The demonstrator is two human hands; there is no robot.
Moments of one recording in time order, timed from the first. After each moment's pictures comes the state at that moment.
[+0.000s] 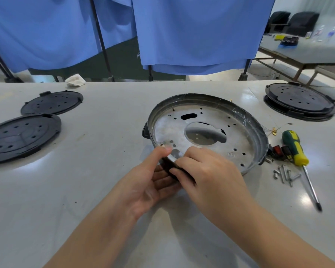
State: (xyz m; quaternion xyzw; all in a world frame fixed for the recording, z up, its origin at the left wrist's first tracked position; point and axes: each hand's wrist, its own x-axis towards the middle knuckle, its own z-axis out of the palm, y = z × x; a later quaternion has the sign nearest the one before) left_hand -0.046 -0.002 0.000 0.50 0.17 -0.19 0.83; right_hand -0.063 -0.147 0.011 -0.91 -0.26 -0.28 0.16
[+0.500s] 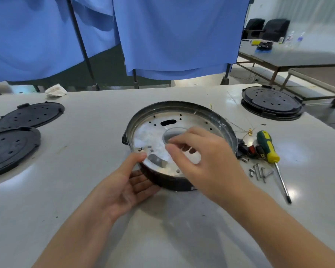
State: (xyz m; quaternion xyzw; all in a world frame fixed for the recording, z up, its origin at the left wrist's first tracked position) left_hand -0.039 0.003 0.003 0.50 0.21 -0.19 0.82; right_hand -0.052 -0.172 0.043 -0.88 -0.21 -0.23 0.36
